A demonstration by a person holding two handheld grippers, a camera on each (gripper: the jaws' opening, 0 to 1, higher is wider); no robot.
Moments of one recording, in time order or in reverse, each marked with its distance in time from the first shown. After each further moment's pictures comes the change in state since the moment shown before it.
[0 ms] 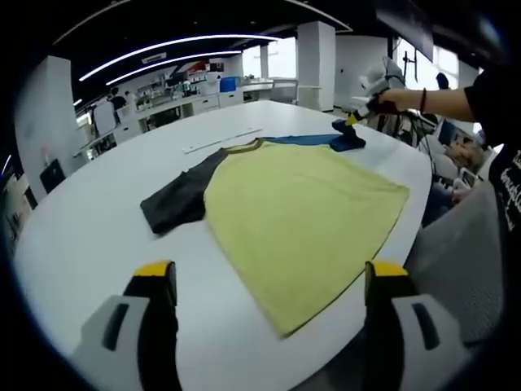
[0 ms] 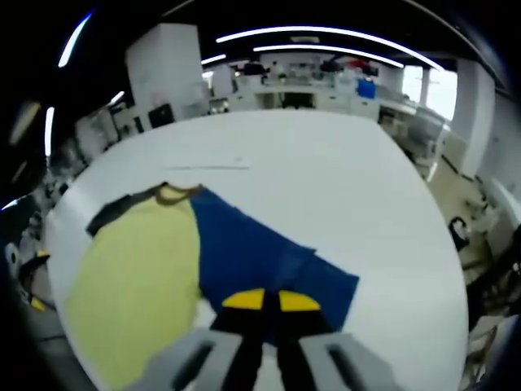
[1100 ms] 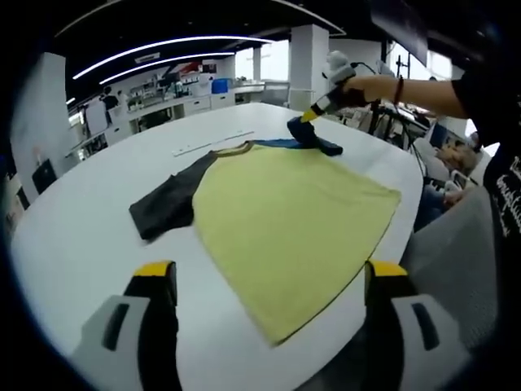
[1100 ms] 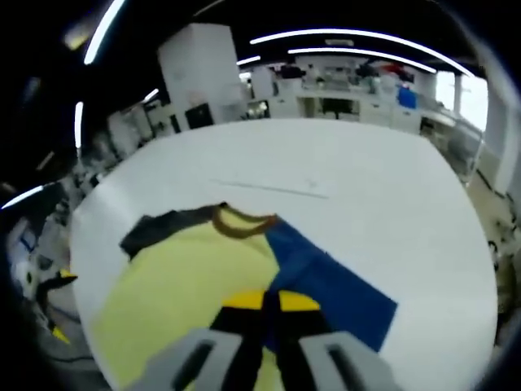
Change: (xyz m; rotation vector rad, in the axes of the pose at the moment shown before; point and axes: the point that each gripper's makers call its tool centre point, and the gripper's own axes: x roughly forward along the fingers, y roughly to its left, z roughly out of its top) left arm 0.006 -0.001 0.000 0.010 0.000 -0.043; right arm 0.034 0.130 0.064 -0.070 -0.018 0.186
